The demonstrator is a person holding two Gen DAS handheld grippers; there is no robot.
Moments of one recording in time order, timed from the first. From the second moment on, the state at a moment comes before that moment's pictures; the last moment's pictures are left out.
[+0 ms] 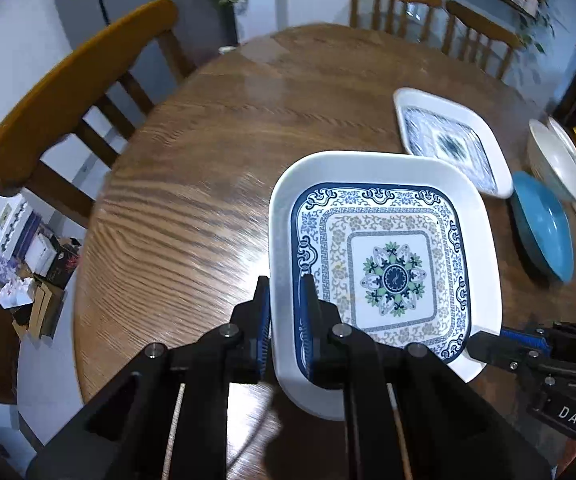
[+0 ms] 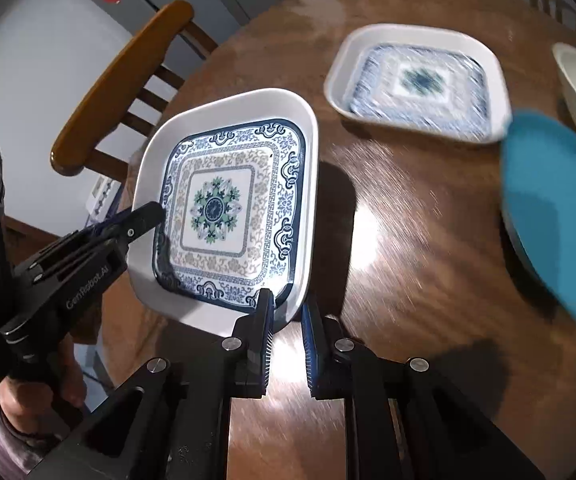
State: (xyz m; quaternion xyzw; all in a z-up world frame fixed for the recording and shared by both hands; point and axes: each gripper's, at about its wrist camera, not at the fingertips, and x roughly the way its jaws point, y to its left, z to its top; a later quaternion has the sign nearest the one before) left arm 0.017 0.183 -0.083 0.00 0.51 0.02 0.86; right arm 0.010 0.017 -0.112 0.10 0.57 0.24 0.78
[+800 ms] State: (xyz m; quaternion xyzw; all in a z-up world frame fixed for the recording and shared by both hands) left arm 0.002 0.147 -0.085 0.03 0.51 0.02 0.86; right arm -0.016 -0.030 -0.097 0.05 0.53 0.15 0.83
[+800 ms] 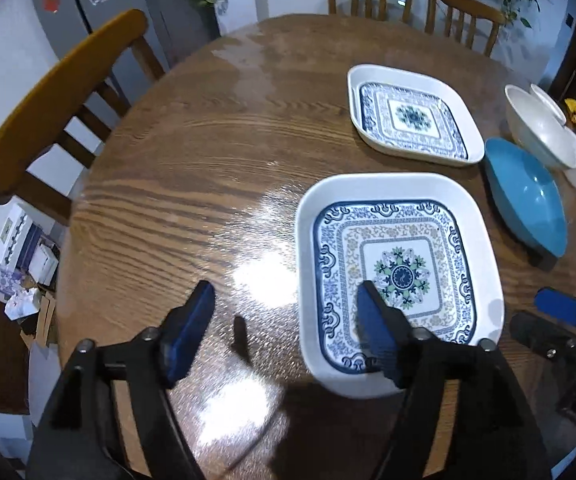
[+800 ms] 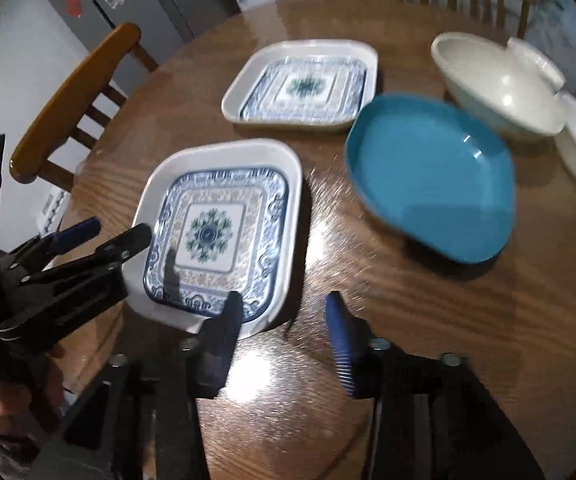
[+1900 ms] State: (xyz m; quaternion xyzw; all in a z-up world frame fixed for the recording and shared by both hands) left arm -0.025 0.060 0.015 0.06 0.42 -0.04 0.91; right arm -0.055 -0.132 0.005 0.06 0.41 0.07 0.91
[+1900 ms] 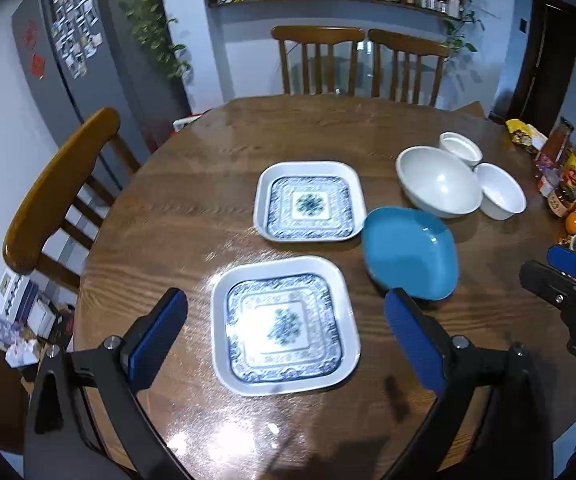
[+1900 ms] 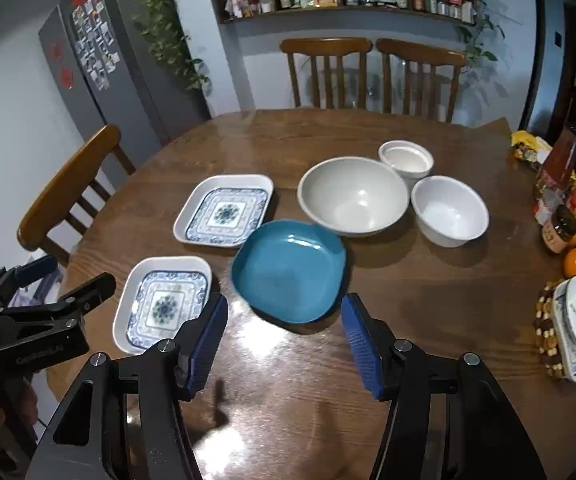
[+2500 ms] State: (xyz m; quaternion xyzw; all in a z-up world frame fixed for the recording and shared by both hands) left arm -0.022 0.022 0.073 0.08 0.34 -0.08 0.93; right arm -0.052 -0.164 0.050 0.06 0.36 0.05 0.93
